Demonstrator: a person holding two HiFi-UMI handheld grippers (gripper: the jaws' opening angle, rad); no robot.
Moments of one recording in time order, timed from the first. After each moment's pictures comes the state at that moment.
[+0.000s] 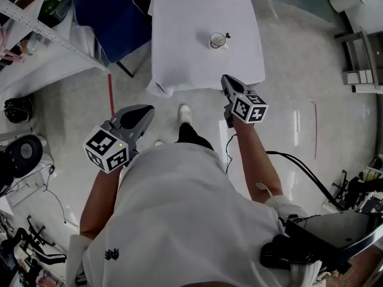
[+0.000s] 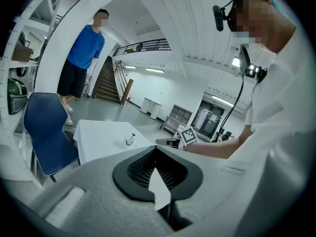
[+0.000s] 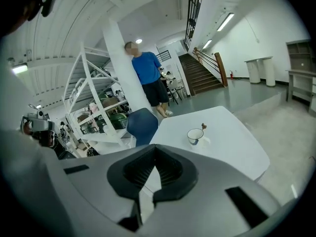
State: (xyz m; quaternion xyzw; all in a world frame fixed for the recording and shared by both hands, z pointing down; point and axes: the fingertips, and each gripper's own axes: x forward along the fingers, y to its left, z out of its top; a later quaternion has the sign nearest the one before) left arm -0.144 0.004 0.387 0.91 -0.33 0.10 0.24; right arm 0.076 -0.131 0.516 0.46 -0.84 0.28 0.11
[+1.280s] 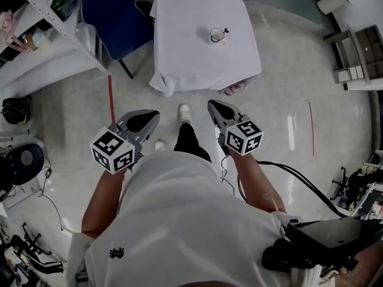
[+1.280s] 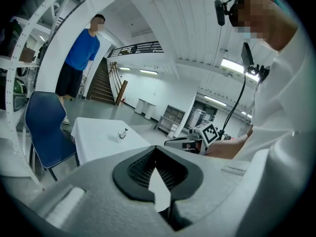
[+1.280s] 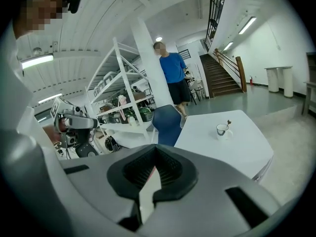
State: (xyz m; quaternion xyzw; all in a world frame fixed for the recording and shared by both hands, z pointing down) left arm -0.168 0.119 0.391 0.92 -0.31 0.09 0.22; right arm -0.016 0.069 0.456 0.38 -0.89 0.22 0.14
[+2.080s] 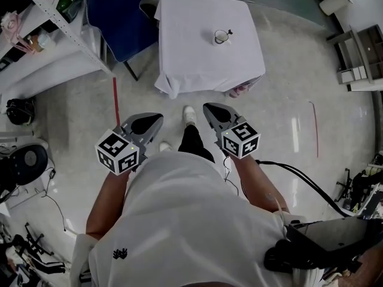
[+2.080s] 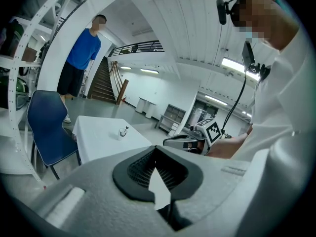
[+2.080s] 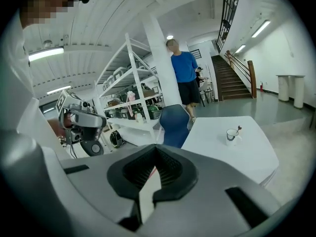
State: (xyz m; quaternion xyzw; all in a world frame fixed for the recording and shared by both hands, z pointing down) left arm -0.173 0.130 0.394 0.92 -0.31 0.09 0.23; right arm -0.051 0.085 0.445 0.34 -0.91 0.19 0.16
